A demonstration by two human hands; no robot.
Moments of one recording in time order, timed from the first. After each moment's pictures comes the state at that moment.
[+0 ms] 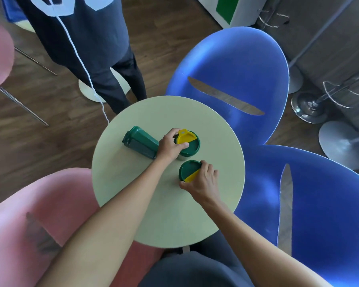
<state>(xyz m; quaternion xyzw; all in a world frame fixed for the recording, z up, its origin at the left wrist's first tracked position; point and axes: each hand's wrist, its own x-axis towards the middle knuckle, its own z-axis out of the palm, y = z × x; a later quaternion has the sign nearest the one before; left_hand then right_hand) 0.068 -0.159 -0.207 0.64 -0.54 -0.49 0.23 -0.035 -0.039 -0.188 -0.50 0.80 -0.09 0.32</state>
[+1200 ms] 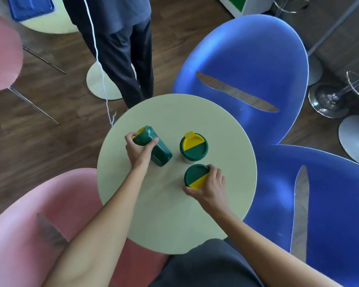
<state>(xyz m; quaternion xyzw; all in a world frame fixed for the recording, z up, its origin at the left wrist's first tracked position) 0.144 -0.168 -0.244 0.75 -0.32 -0.42 0.40 -0.043 -0.039 -0.202 -0.50 0.78 -0.15 0.36</state>
